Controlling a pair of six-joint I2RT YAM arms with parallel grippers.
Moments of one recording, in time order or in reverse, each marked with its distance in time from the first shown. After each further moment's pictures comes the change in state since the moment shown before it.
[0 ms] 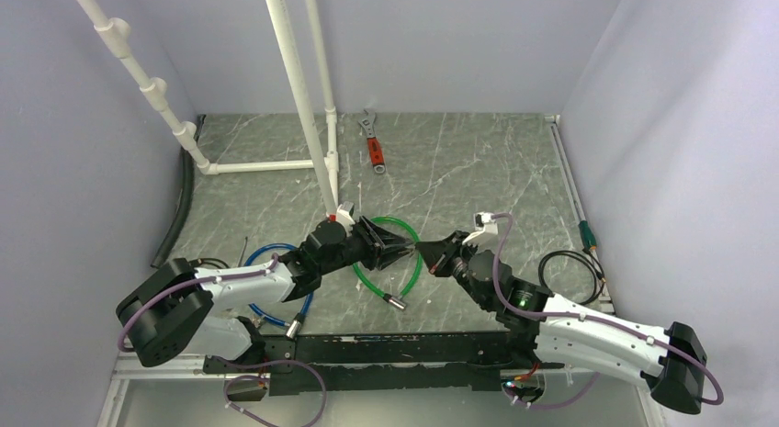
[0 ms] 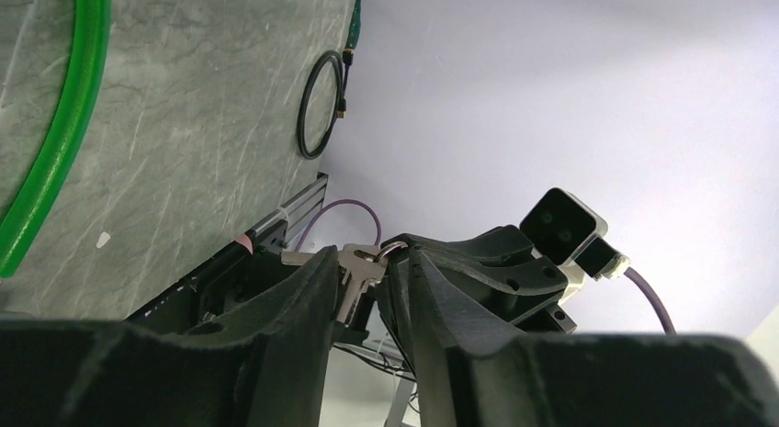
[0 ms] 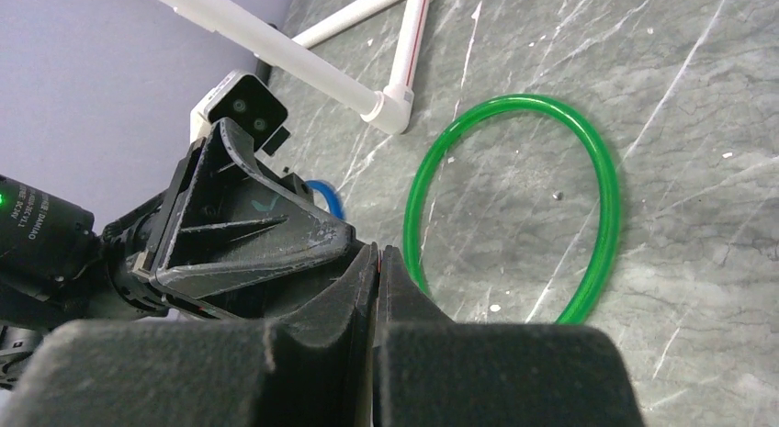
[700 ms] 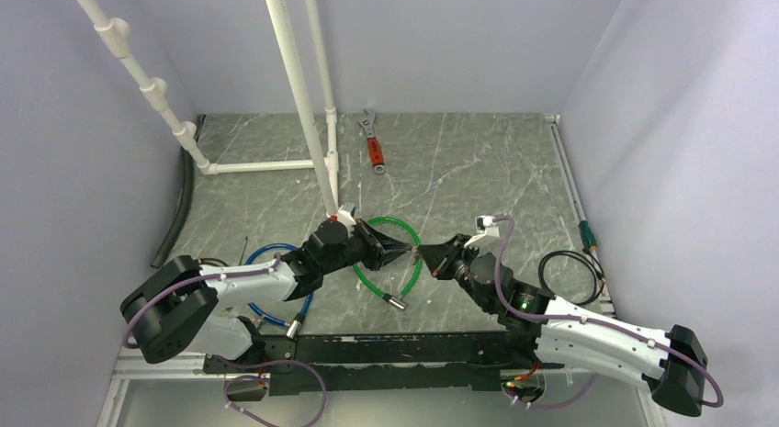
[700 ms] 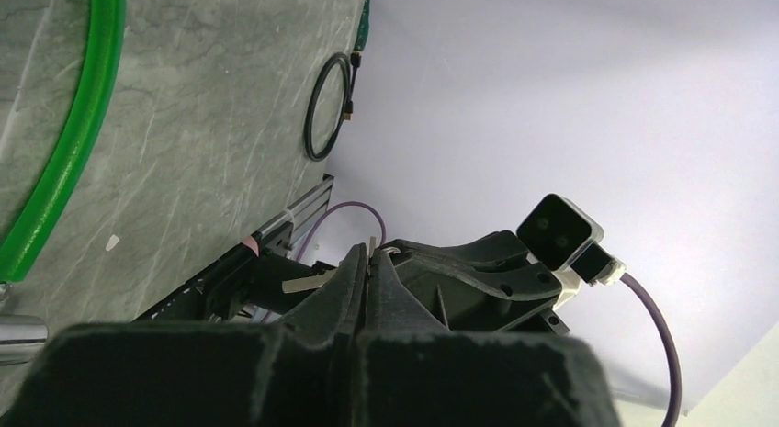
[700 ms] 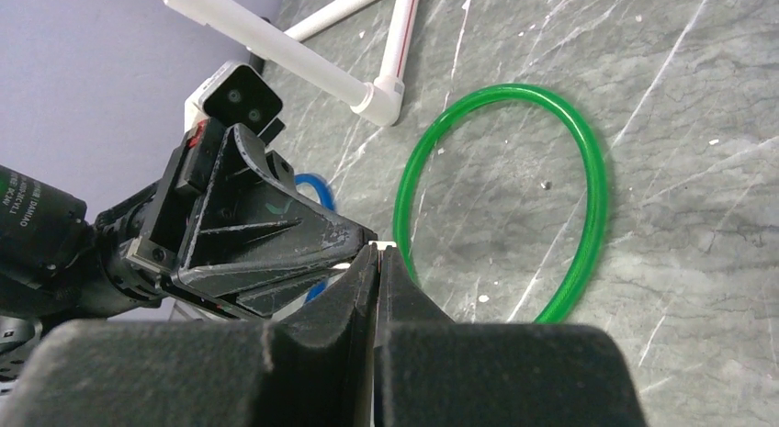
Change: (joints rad) left arm -0.001 0.027 0.002 0.008 -0.001 -0.006; right arm -0.001 -0.035 -0.036 -0.006 -0.004 0.004
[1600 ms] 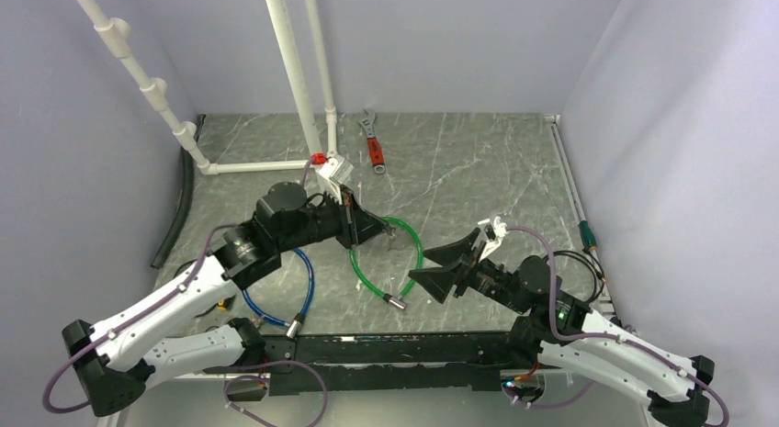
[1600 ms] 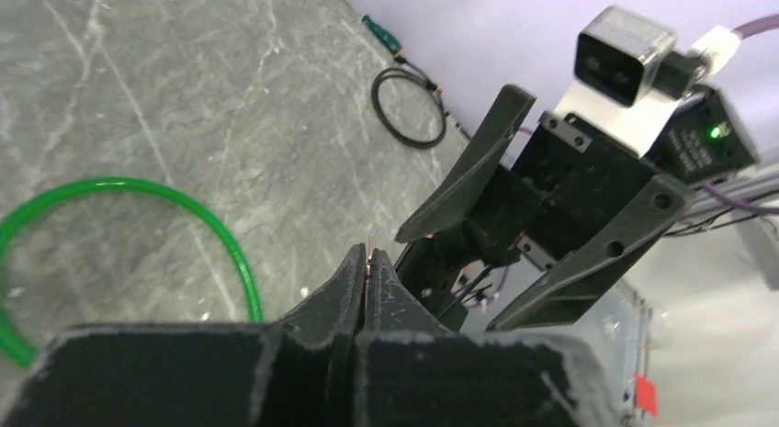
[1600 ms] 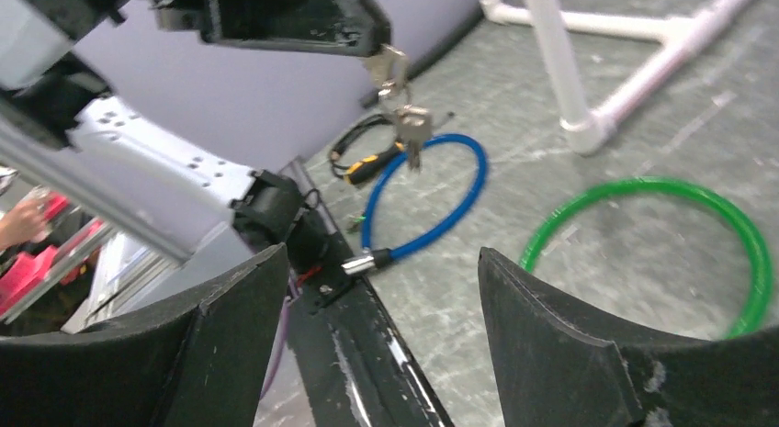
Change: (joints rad) left arm 0.026 -0.384 0.425 -0.726 0.086 1.062; right arm -0.013 -0.267 0.087 -0.094 -0.467 -0.359
